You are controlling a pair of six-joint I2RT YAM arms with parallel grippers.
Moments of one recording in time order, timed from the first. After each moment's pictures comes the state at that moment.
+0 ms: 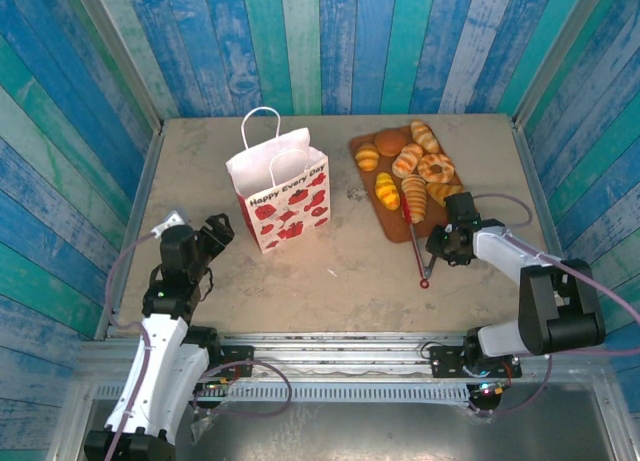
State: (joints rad) left arm -0.05 0.57 0.44 -0.35 -0.02 -0.76; right arm 0.16 1.39 0.66 -0.46 -0.02 0.61
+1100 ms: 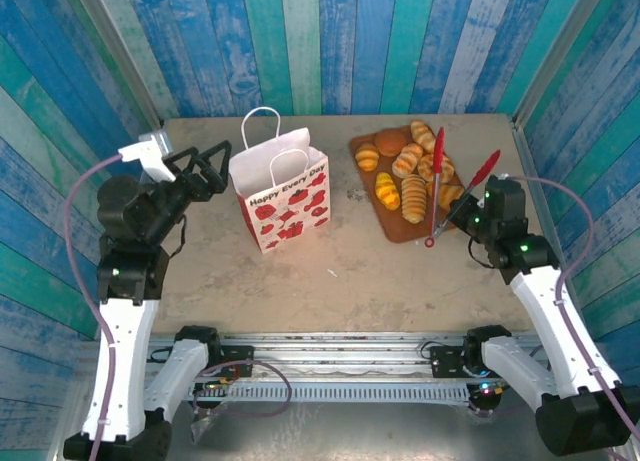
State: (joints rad) left arm -0.07 0.77 1.09 -0.31 0.37 -0.53; right arm 0.16 0.88 0.83 -0.57 -0.03 0.77
